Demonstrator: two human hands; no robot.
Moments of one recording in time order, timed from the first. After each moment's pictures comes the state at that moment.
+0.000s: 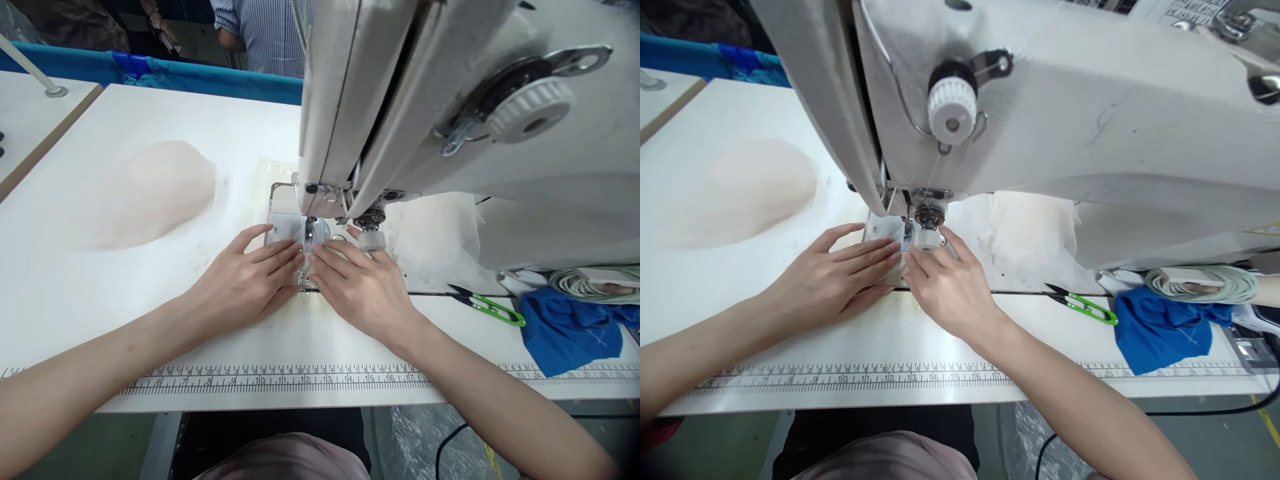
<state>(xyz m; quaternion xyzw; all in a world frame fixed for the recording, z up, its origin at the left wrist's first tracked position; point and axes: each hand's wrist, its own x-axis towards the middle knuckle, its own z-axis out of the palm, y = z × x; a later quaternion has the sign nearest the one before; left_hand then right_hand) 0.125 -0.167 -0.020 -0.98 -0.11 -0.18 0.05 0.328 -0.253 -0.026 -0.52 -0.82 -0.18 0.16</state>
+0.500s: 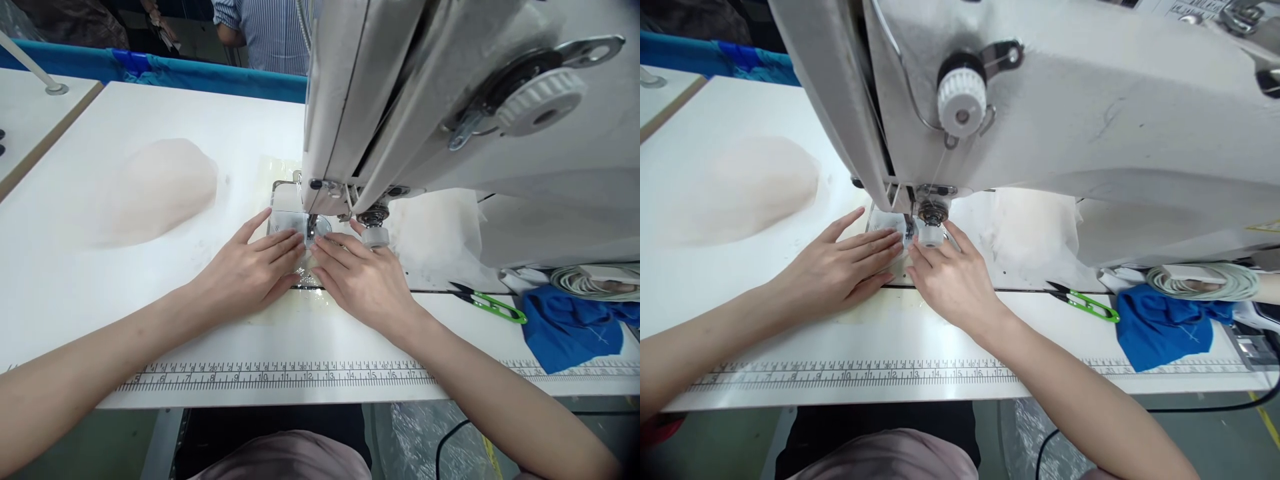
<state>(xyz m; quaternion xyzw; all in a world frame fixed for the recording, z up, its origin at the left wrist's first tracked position) 0.126 -0.159 -0.026 -0.97 -0.14 -0.18 0.03 0.327 -0.248 -0.026 -0.54 -0.81 -0.16 0.15</state>
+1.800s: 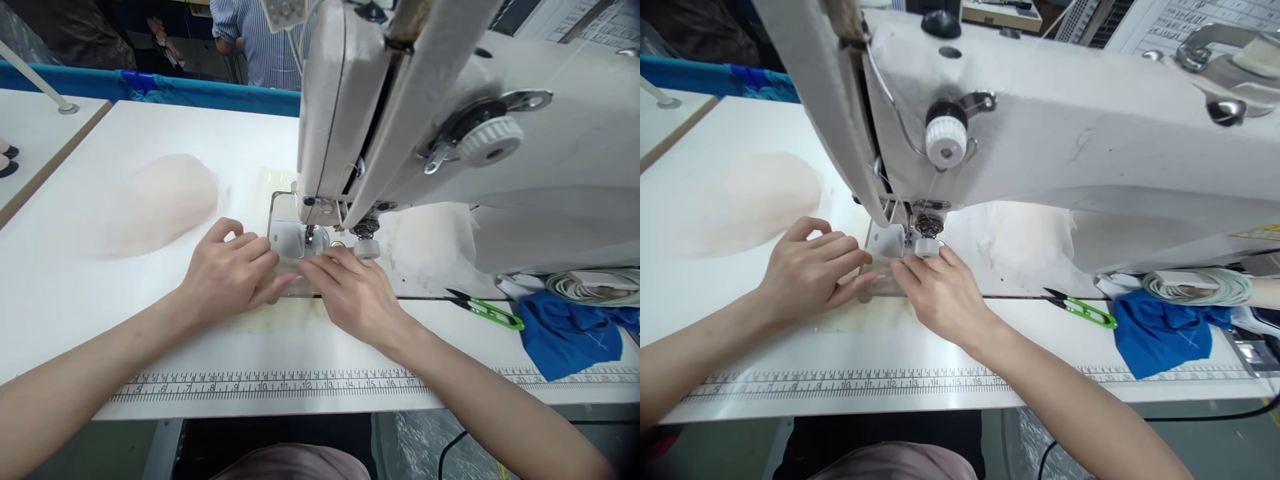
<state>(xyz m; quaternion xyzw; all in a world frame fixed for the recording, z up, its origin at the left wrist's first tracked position) 0.119 -0.150 -0.011 -0.95 -0.15 -0.24 0.14 0.321 -0.249 -0.020 -0.52 -0.82 -0.17 0.19</state>
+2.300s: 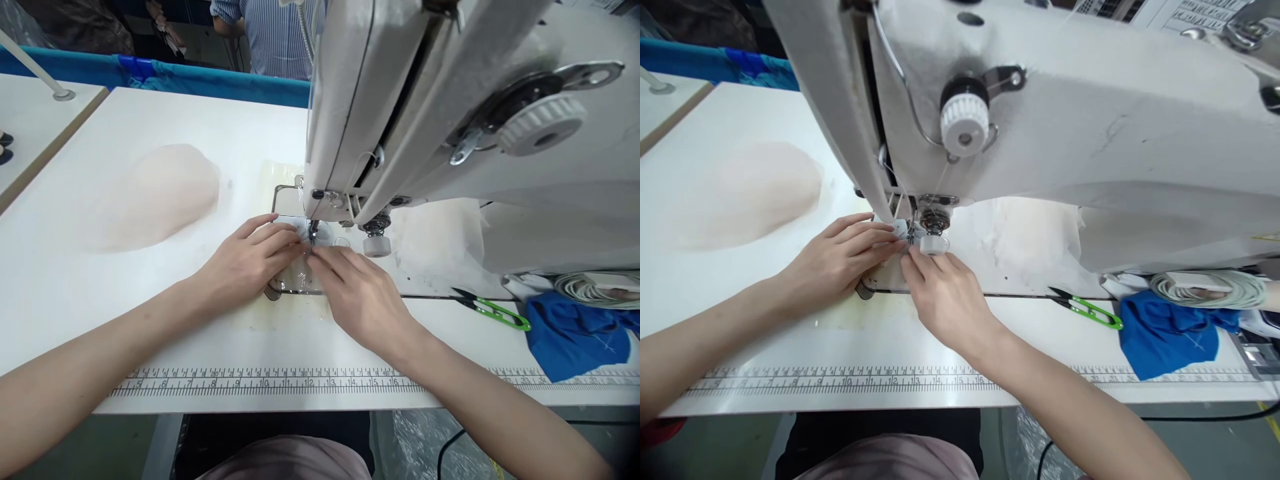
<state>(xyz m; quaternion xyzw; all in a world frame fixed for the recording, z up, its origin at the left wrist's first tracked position) 0.124 -0.140 -0.028 -0.97 -0.11 -0.20 0.05 0.316 -0.255 -0.019 -0.55 -0.81 -0.10 0.16</state>
